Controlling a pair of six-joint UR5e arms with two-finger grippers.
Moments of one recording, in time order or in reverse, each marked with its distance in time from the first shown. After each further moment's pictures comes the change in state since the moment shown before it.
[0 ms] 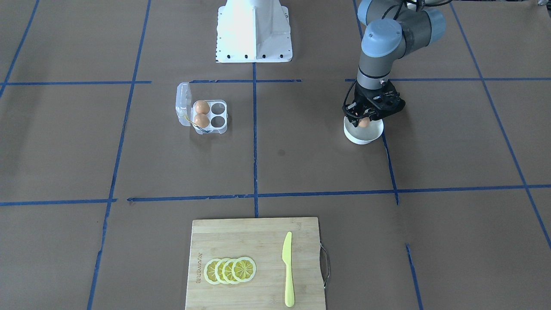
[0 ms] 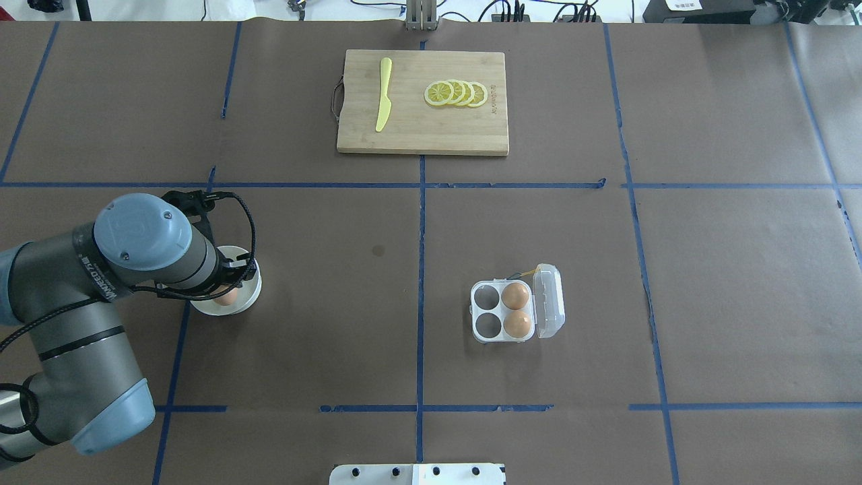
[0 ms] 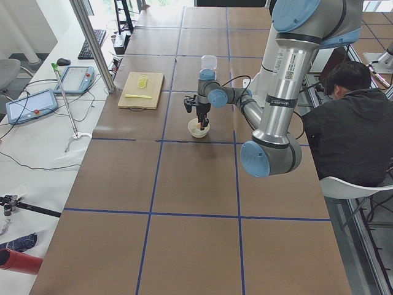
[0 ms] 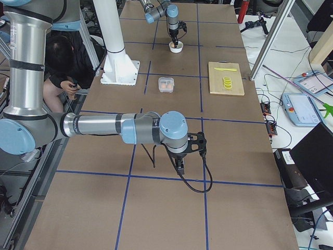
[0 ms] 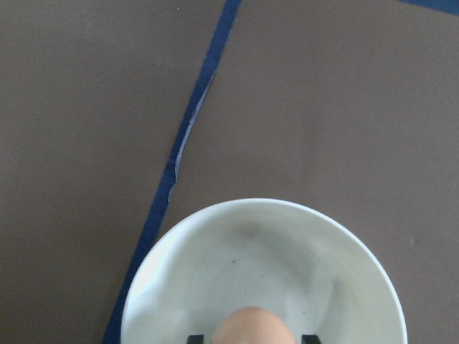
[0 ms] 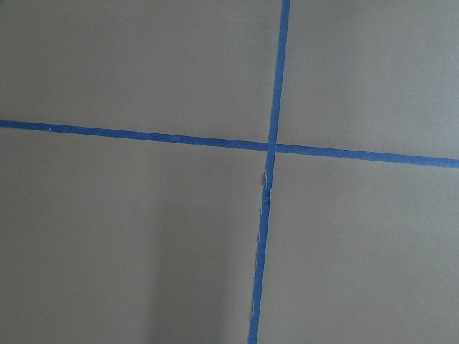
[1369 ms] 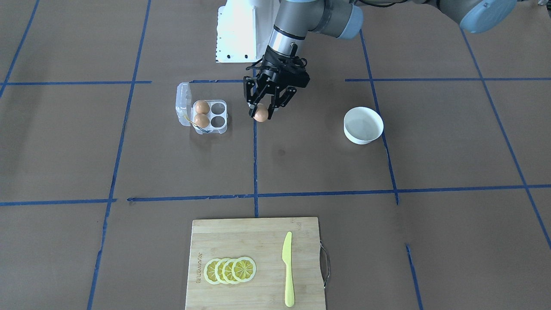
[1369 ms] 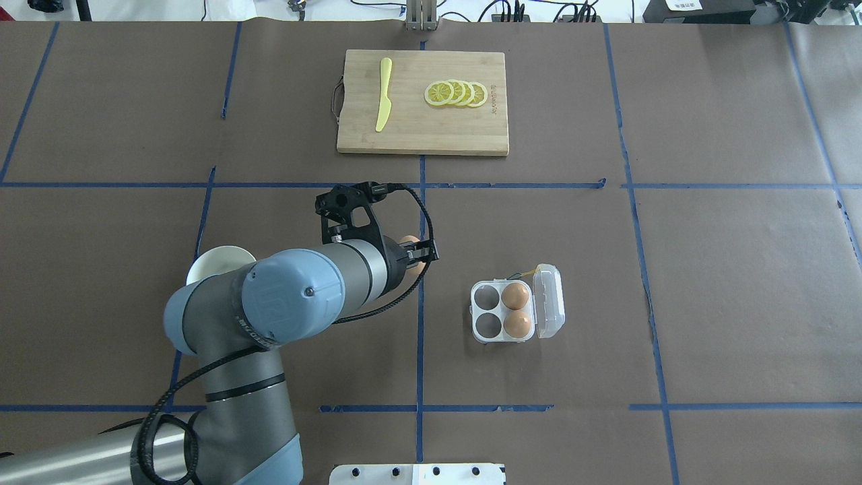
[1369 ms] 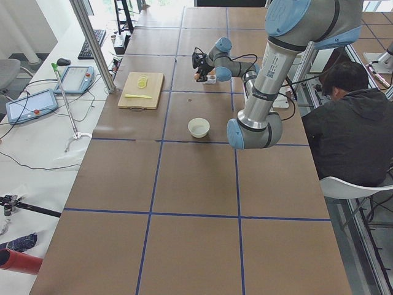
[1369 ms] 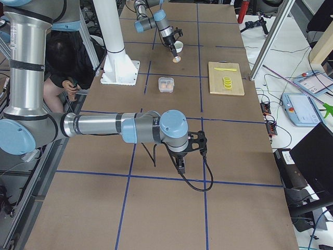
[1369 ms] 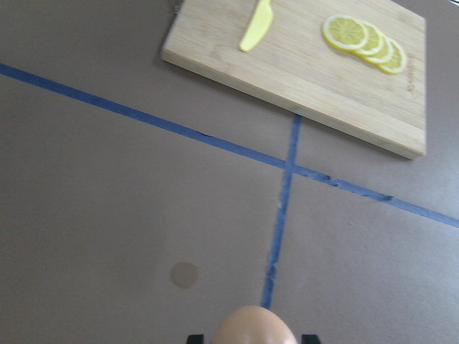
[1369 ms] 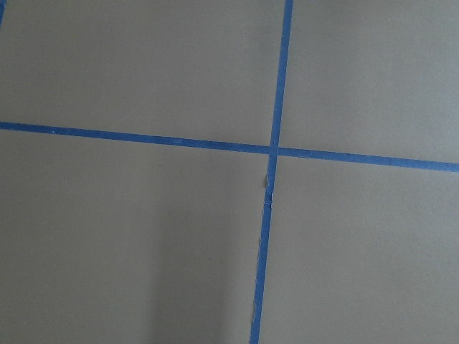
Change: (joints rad) left arm 0.205 -0.380 0.189 -0.422 0.369 -0.004; right arm 0.000 0.002 0.007 -0.001 -0.001 0.002
